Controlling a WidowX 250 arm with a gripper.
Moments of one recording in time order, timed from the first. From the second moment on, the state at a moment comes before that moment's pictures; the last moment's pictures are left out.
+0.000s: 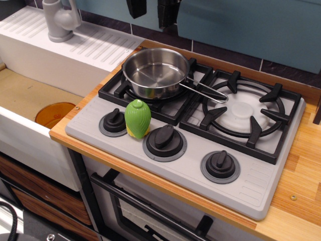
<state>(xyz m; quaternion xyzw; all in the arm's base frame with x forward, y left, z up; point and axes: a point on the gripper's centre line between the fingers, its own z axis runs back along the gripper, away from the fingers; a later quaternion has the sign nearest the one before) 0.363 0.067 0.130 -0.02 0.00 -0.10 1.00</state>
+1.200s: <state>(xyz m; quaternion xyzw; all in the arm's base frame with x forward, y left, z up) 0.292 0.080 0.121 0.01 -0.09 0.03 1.00</state>
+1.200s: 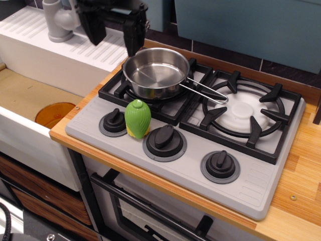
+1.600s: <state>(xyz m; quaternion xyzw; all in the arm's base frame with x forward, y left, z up) 0.287 0.074 0.115 0.02 -0.07 0.08 0.99</state>
